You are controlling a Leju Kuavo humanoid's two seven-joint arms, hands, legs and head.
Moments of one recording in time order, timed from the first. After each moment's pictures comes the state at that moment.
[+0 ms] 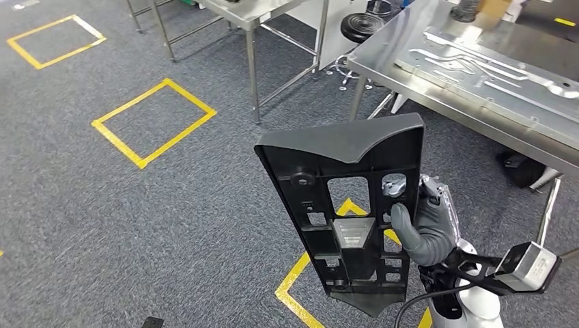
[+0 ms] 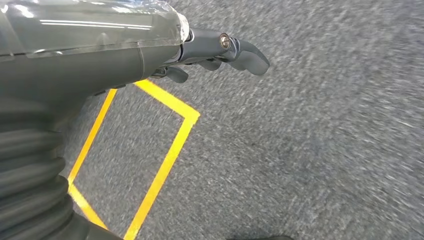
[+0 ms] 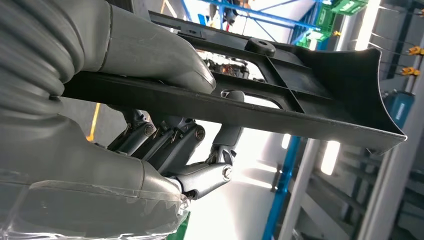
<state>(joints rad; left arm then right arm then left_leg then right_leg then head) -0.12 -0.12 0.99 -0.19 -1.24 0.14 -0.17 -0.09 -0.13 0.04 -1.90 -0.27 0.48 -0.46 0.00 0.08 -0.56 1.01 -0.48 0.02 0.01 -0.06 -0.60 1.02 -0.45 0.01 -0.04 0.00</state>
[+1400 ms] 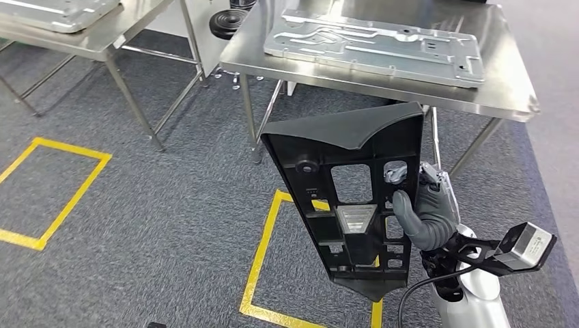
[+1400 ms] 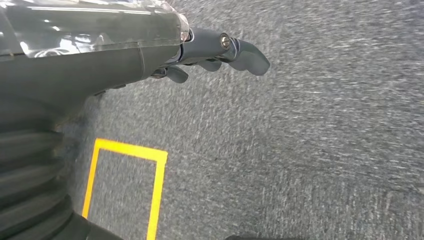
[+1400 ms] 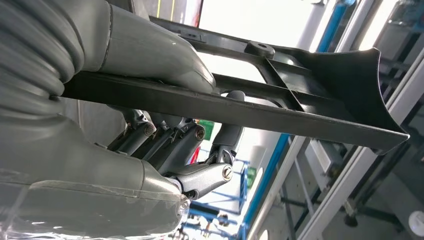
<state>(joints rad) -0.11 -0.12 0.99 -0.19 -1.24 0.15 -0.12 -0.15 -0.16 0.04 -1.82 -0.29 0.50 -0.48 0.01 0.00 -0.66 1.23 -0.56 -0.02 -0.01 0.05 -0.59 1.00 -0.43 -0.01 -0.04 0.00</state>
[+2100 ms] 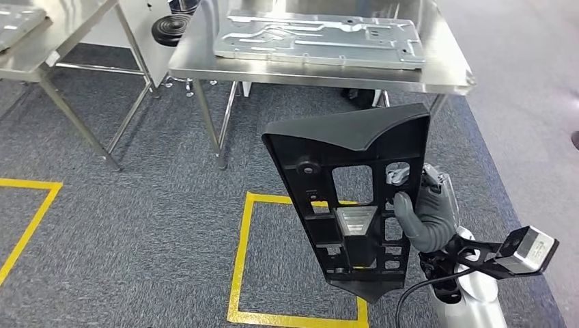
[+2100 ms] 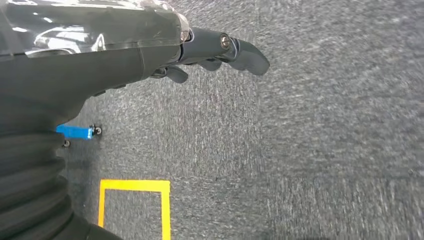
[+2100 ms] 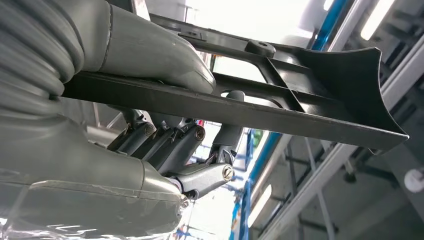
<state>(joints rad) -0.09 -0.11 0.99 -0.19 -1.27 0.13 -0.08 -0.14 -0.16 0.04 -1.83 -0.29 0.49 -0.49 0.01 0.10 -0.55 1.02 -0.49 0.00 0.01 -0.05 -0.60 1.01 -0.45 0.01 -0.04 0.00</state>
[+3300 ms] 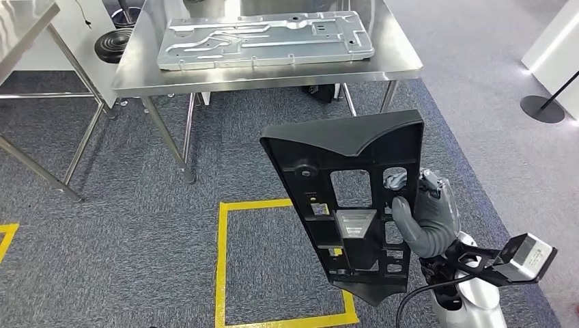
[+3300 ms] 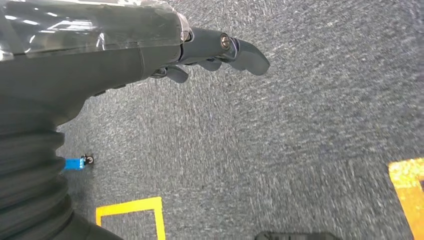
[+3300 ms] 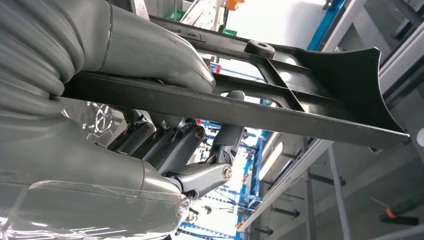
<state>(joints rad) -0.10 -0.11 0.98 -0.19 -1.27 0.12 -0.08 -0.11 -0.16 0.04 -1.85 -0.26 0.47 -0.49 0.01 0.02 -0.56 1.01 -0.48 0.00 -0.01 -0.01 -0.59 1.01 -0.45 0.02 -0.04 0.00</state>
